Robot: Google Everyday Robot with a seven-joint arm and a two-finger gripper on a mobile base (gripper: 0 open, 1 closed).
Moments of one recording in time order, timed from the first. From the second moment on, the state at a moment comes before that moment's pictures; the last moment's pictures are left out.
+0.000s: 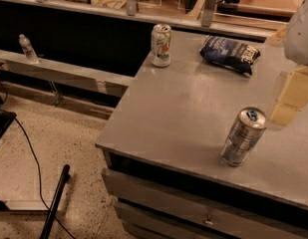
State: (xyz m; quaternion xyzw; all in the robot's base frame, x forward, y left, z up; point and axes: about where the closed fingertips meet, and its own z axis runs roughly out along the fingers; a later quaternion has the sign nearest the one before) arm 0.438 -0.216 0.977 -0.60 0.78 -0.04 0.16
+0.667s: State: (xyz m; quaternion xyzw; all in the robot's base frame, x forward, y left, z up) arm 0.428 -0.207 0.970 -0.61 0.78 -0.02 0.16
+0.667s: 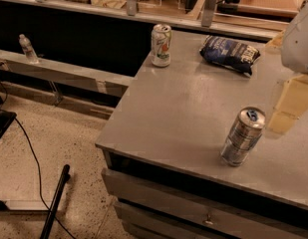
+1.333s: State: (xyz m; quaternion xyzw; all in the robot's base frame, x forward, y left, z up) arm 0.401 -0.181 0.942 -0.63 0.76 0.00 0.13
